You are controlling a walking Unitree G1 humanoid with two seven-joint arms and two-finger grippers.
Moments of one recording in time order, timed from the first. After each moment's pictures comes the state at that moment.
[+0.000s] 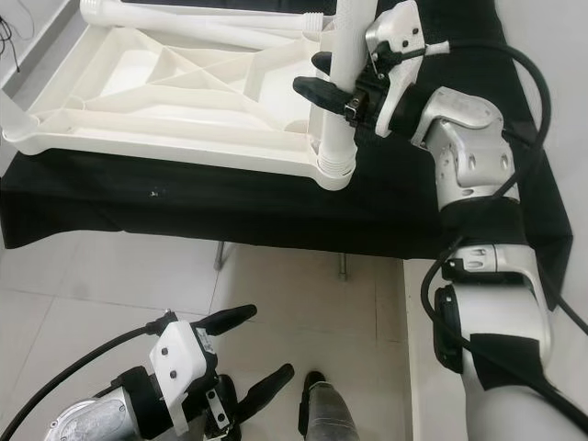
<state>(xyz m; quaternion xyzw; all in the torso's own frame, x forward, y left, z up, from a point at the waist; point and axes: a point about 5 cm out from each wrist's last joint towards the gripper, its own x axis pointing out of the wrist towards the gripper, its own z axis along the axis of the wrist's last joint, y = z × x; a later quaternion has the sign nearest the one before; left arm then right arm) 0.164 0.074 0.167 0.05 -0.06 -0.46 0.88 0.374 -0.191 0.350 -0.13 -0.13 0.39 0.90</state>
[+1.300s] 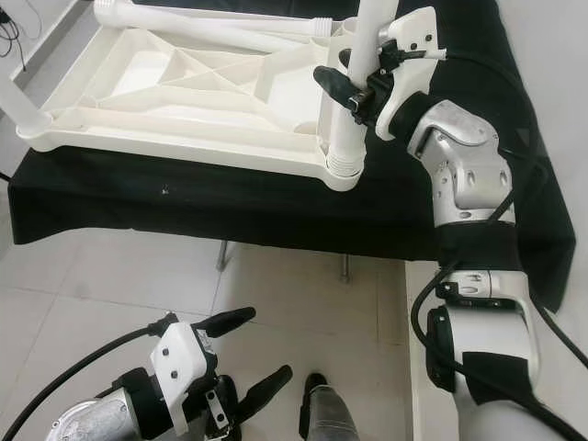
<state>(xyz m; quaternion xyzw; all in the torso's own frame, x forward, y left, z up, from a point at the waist) 0.167 0.075 0.164 0.05 -0.05 -0.46 0.88 0.367 -0.190 0.340 -0.10 -0.14 0.27 0.95</state>
